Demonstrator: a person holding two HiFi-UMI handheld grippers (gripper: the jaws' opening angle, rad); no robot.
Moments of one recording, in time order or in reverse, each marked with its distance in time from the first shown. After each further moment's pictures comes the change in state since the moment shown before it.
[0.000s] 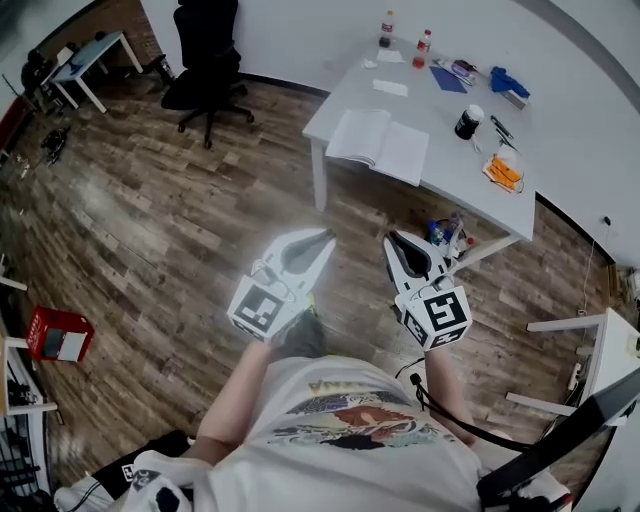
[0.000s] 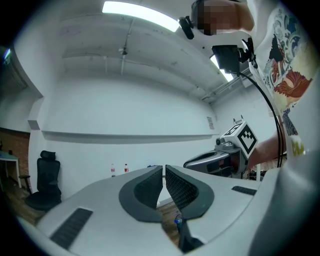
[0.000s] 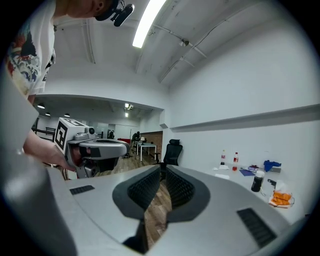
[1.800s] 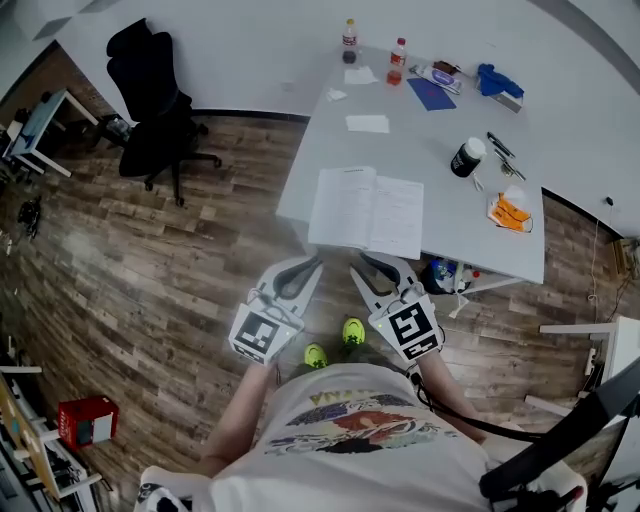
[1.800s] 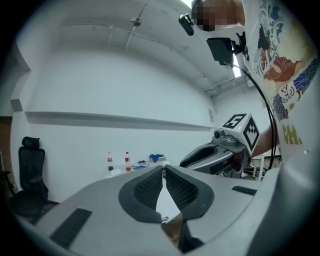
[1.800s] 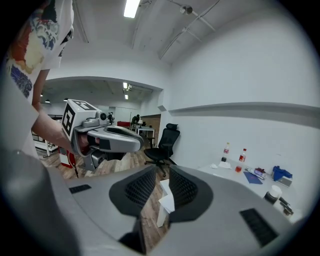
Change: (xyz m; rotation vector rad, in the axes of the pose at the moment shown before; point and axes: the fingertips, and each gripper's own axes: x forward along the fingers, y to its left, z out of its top) left arm 0.228 0.245 -0.086 -0.048 0.127 -0.115; right arm 0.273 -0.185 -0.024 -0.066 0.192 0.021
